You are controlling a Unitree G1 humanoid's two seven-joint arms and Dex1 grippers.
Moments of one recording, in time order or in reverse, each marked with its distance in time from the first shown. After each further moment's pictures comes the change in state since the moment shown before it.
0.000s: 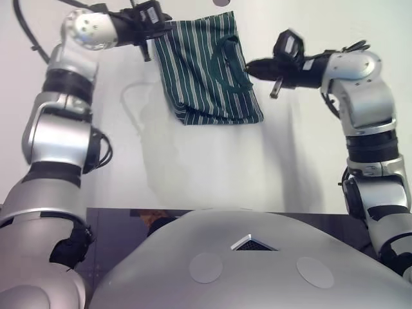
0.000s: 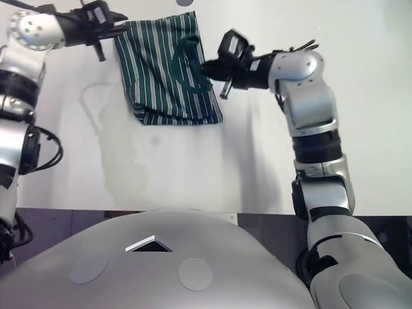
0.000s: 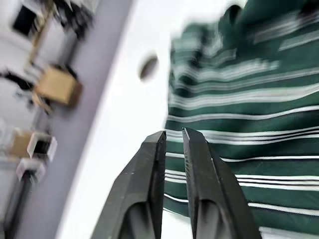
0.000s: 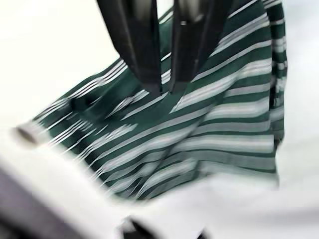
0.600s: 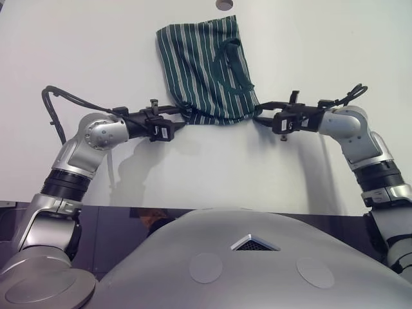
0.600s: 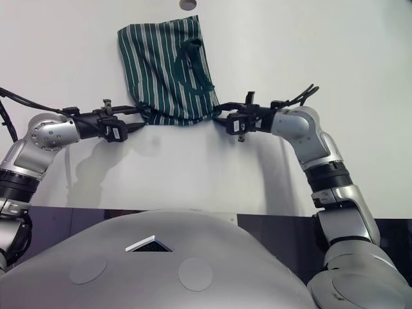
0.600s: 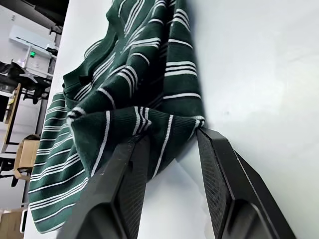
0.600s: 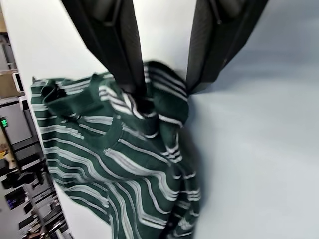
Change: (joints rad) left arm 0.685 0.118 -0.015 -0.759 0.154 0.001 0.118; right arm 0.224 -0.126 0.191 0.345 -0.366 -1.057 -0.199
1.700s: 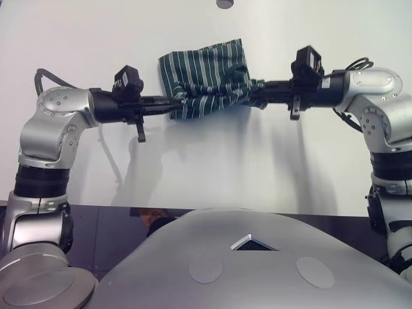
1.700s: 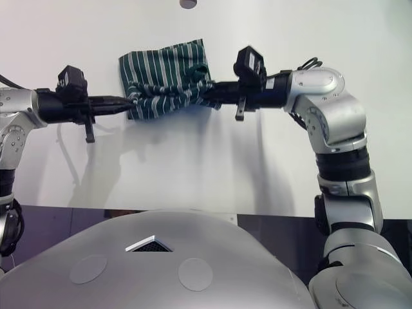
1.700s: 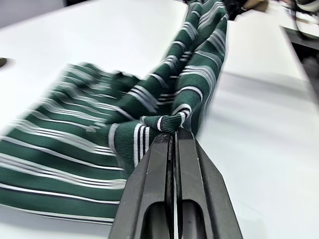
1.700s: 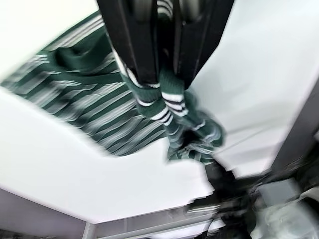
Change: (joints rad) left arm -0.096 -0.005 0.240 -0.220 -0.788 0.951 -0.337; right arm -0.204 0.045 -0.178 -0.349 0.717 1.185 0.246
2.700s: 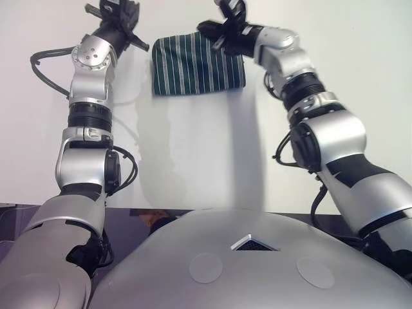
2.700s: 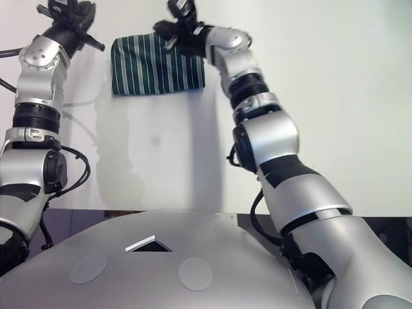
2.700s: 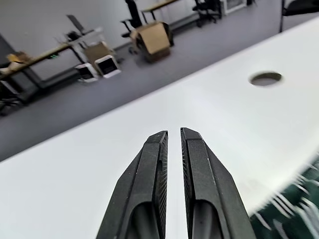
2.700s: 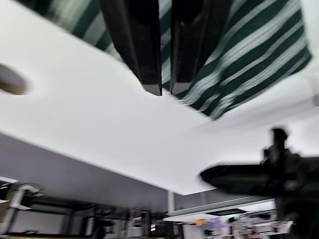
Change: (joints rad) left arm -0.472 -0.325 0.110 0.837 0.462 -0.481 0.772; right arm -0.553 0.614 -0.074 1.247 -0.393 -0.629 -0.314
